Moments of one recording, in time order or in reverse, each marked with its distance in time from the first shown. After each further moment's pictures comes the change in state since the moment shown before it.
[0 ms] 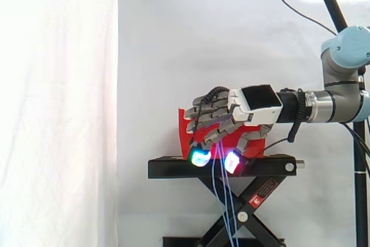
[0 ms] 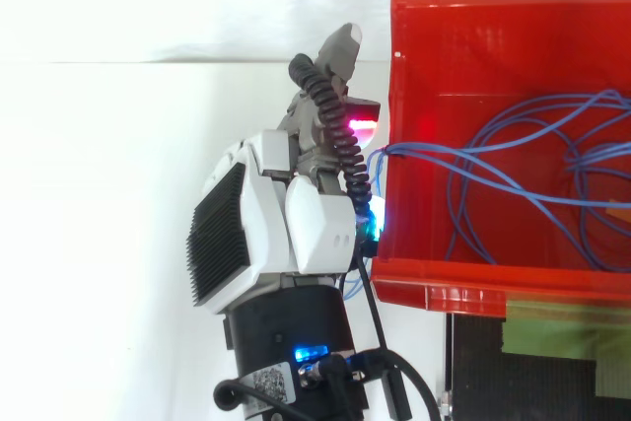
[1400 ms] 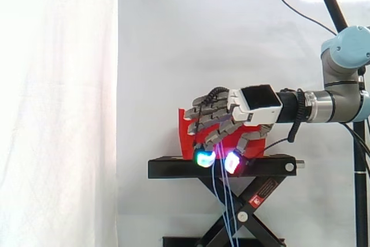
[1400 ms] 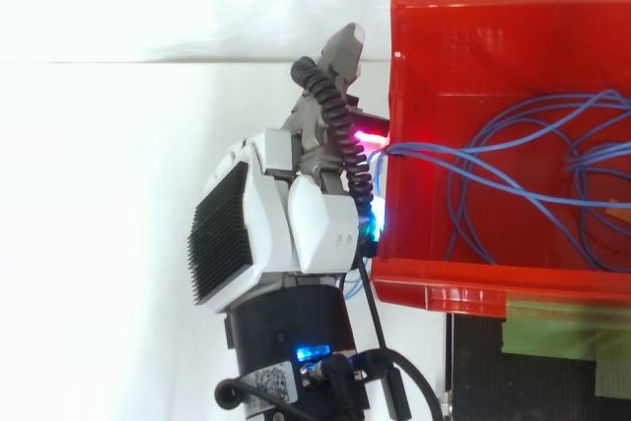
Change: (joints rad) arm 0.000 0.000 0.000 0.001 0.005 0.012
